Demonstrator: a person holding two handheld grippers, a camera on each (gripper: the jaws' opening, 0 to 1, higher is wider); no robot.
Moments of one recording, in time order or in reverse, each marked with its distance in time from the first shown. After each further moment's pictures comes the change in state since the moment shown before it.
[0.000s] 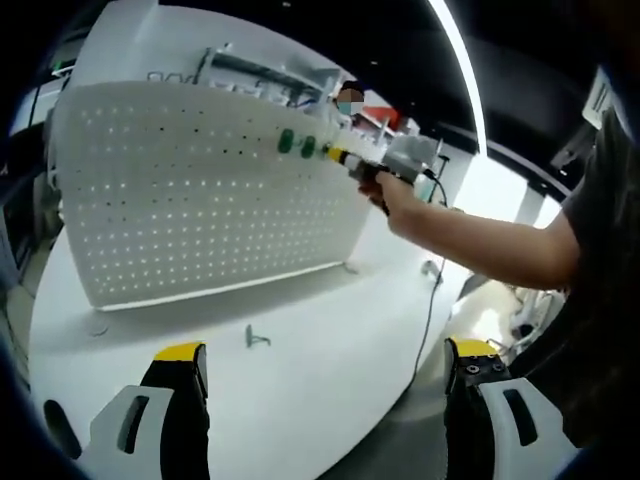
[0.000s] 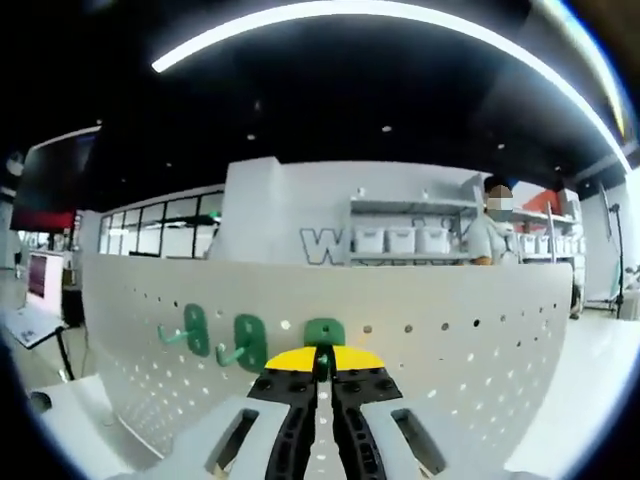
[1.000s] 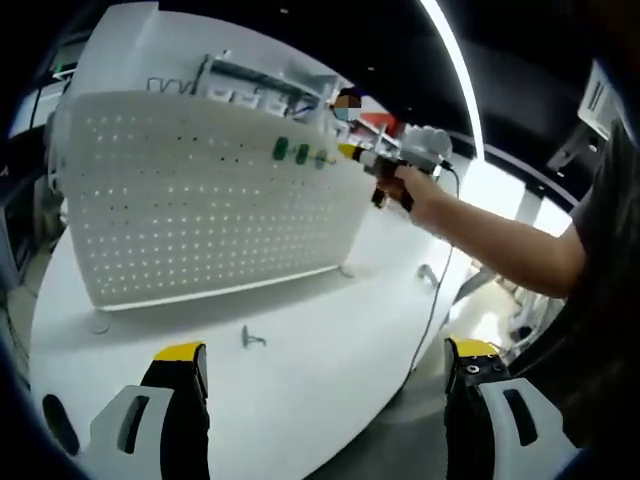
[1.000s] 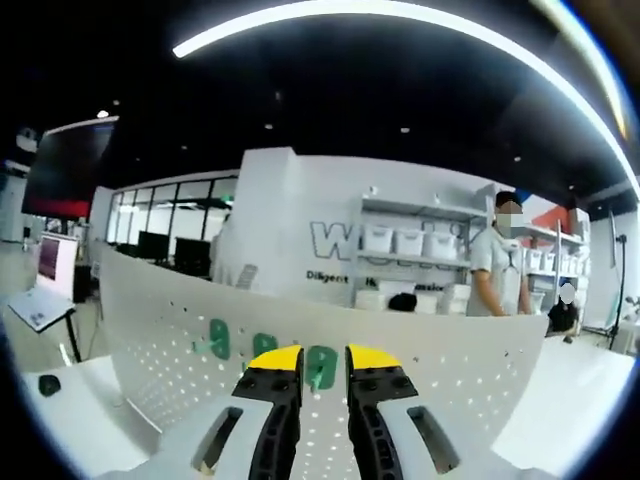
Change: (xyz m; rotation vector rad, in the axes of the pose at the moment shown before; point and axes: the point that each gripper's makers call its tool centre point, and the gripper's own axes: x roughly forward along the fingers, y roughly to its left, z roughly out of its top) left arm -0.014 -0.012 -0.003 0.004 -0.032 -0.009; right arm -0.043 -0.004 0.038 -0.050 0.028 0.036
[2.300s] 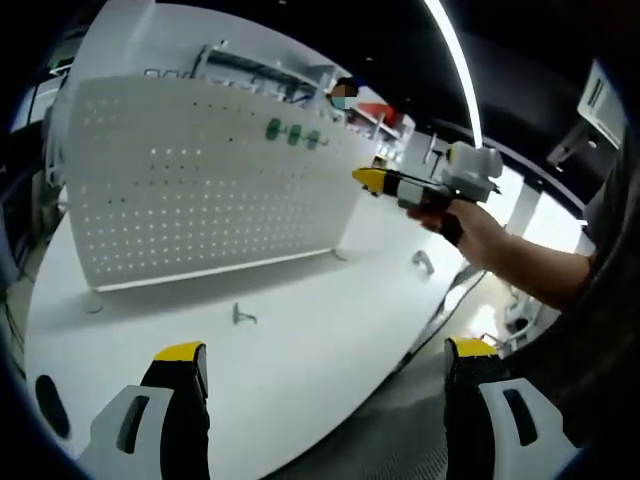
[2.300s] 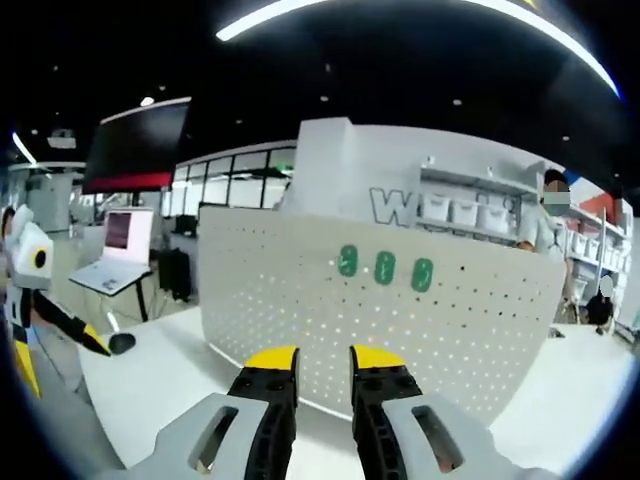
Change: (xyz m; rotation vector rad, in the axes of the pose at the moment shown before) left arm -0.006 -0.013 -0.029 -0.004 0.043 -0.008; right arm -0.119 0.106 -0.048 -0.015 0.142 0.268
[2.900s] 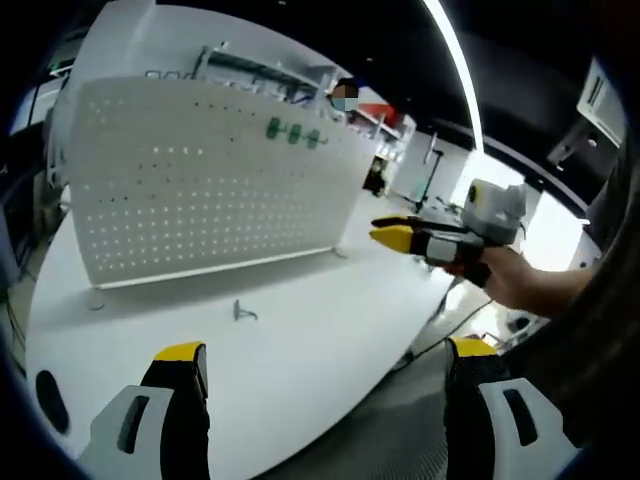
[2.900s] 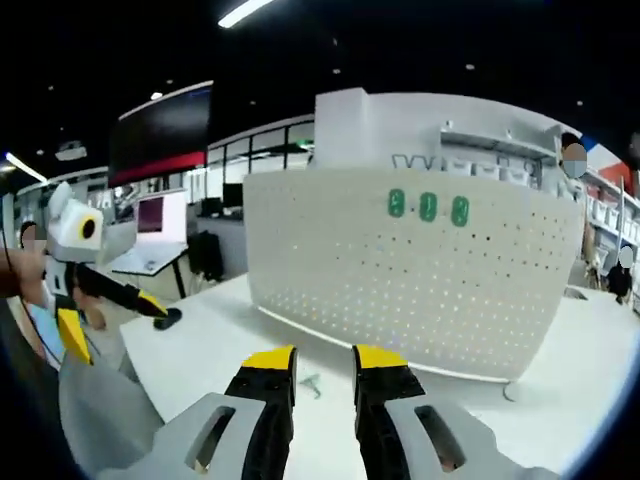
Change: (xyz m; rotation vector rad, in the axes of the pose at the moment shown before) left arm -0.003 -0.001 -0.008 0.004 0.002 0.006; right arm -0.050 0.060 -0.058 0.093 0.134 0.112
